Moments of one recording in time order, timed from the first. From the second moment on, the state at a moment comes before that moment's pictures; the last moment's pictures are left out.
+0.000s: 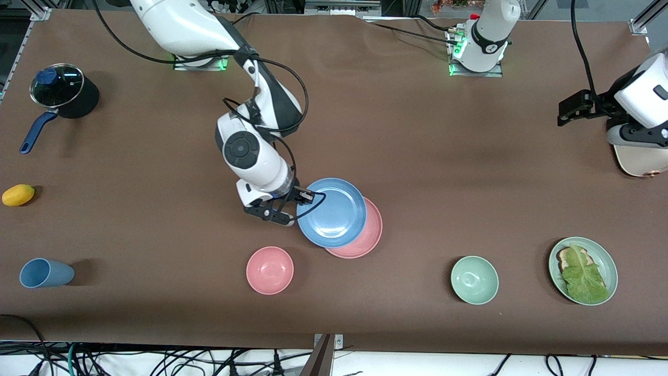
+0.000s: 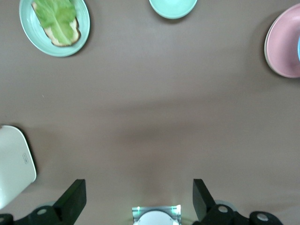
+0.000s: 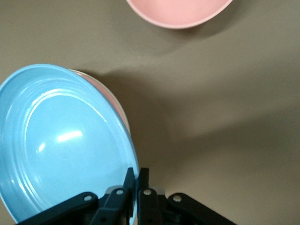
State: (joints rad) left arm -0.05 0.13 -0.03 -1.37 0.02 1.30 0.01; right arm 0.55 0.72 0.05 -1.40 0.15 2.25 0.87
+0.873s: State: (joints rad) left arm -0.06 0.02 -0.02 -1.52 0.00 1.37 -0.02; right arm 0.60 0.83 0.05 -1.32 0.15 2.31 0.98
